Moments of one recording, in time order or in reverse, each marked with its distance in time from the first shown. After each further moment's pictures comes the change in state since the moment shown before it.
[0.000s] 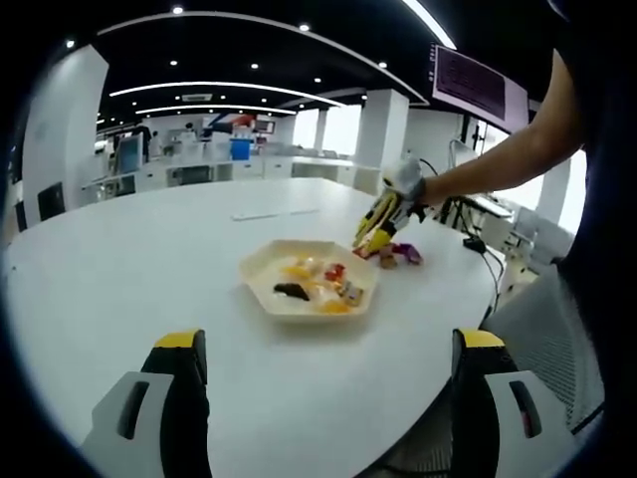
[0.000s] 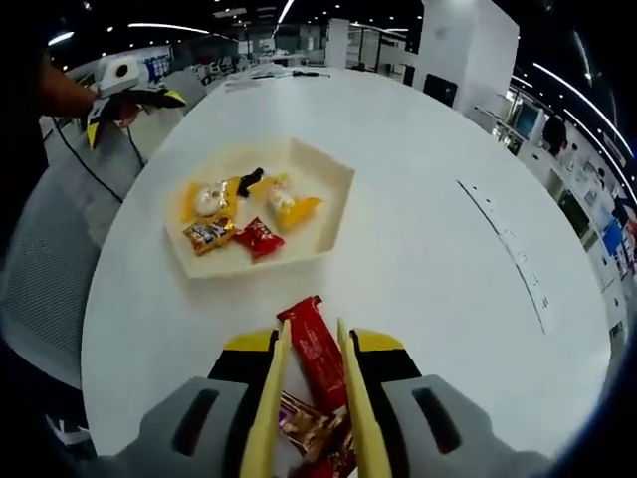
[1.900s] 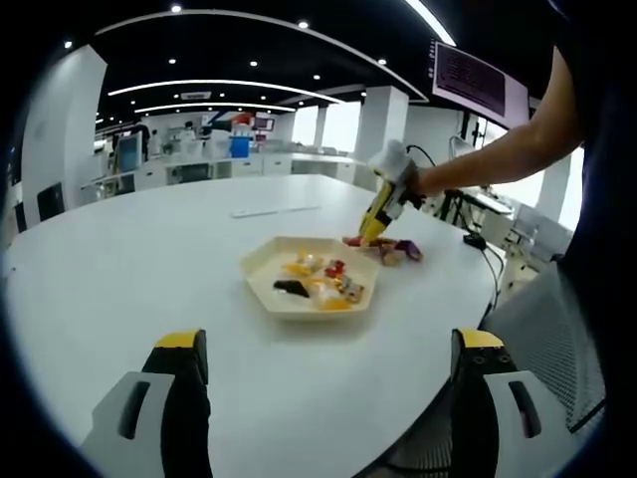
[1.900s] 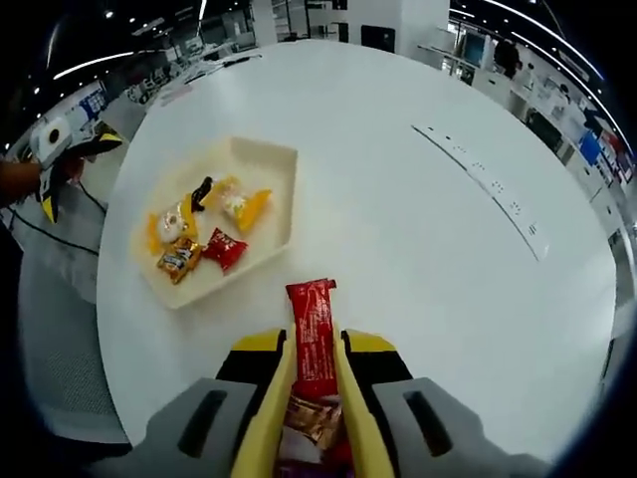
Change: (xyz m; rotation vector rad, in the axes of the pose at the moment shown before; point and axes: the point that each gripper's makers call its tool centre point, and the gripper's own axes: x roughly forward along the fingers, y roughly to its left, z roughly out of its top) left arm 0.001 0.000 -0.003 0.005 0.014 -0.001; right arm -0.012 -0.015 -0.006 0.290 0.140 -0.080
